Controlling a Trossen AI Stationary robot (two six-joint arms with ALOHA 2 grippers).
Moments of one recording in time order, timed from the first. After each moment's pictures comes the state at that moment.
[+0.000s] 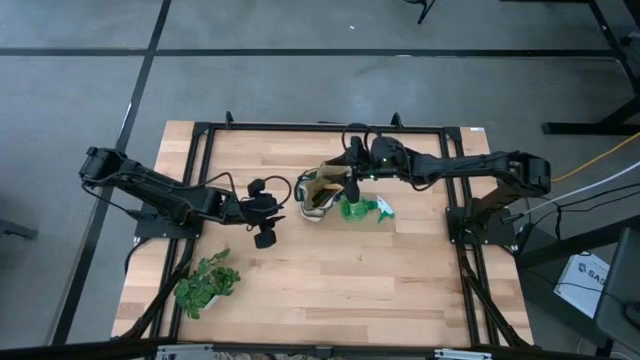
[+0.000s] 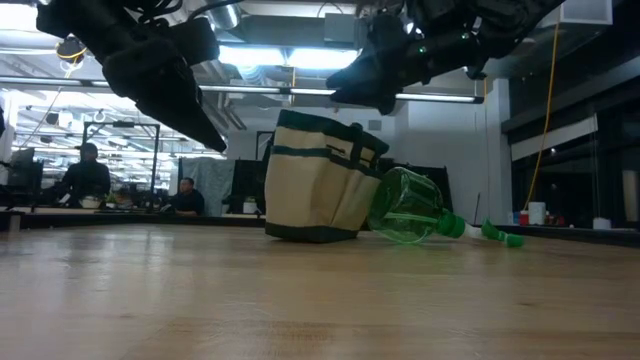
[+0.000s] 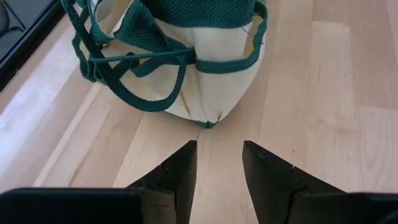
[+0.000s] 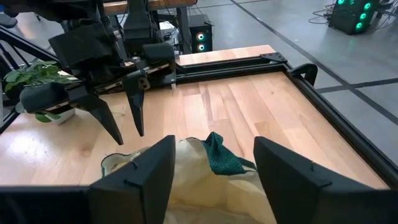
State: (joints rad) left arm -0.19 1.19 0.60 -0.18 -0.43 -0.26; right arm -0.23 1.50 0.88 0.31 -0.16 0.05
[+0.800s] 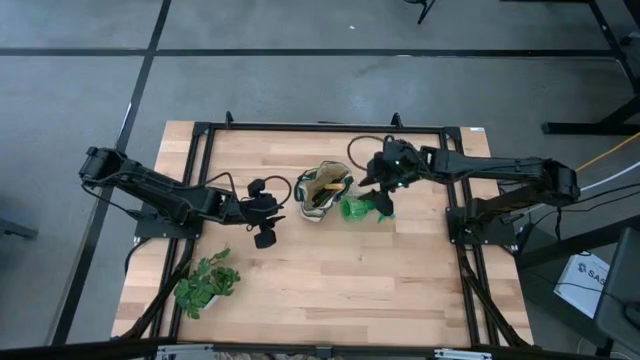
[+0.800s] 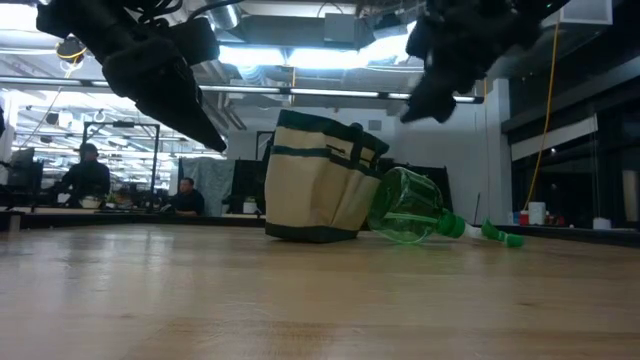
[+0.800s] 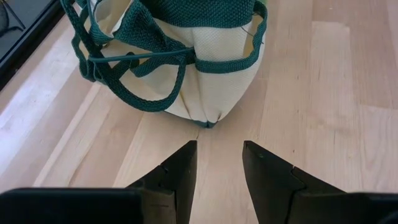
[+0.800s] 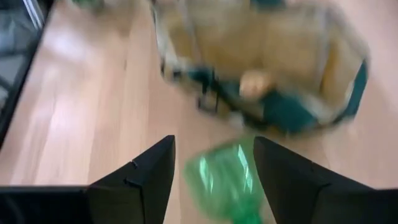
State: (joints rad) left arm -0.19 1.19 0.60 -0.18 -0.43 -0.26; right arm -0.23 1.27 0.89 -0.35 -0.27 0.04
